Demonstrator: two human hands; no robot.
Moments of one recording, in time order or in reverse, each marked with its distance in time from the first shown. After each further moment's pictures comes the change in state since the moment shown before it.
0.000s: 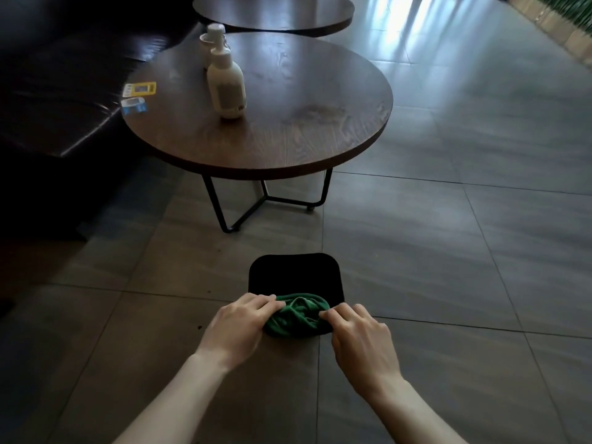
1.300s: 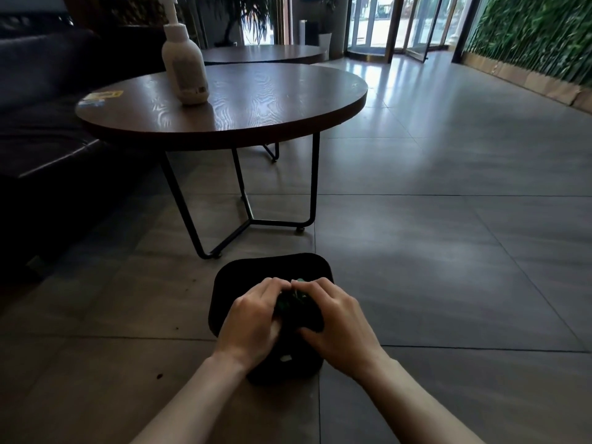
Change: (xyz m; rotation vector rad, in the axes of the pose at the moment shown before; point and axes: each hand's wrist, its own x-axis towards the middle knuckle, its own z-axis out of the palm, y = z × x) left_hand 0.071 -0.002 0.186 -0.191 0.444 0.080; right_hand 0.038 0.075 0.172 0.452 0.248 -0.217
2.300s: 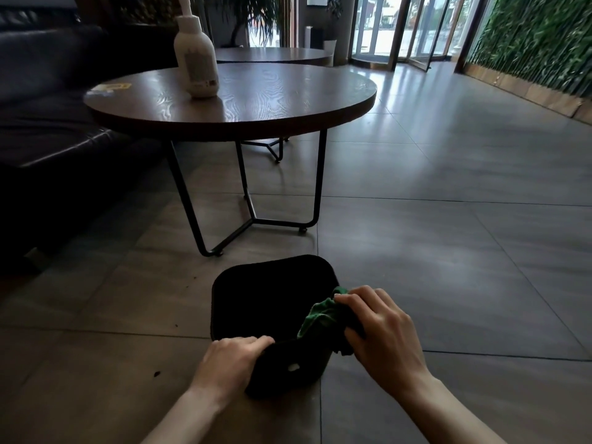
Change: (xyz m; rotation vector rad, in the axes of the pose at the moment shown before) left_hand -0.068 -0.068 0.027 0.353 -0.294 0.008; right_hand -0.036 0.025 -0.013 -0.317 0.134 -0.015
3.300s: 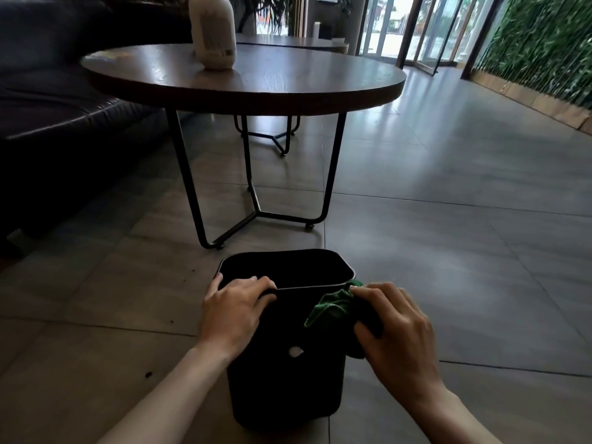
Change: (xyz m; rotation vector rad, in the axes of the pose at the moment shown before) left_hand 0.062 -0.042 0.000 -0.227 0.321 -0.203; right_hand 0.015 0.000 0.053 0.039 0.176 0.055
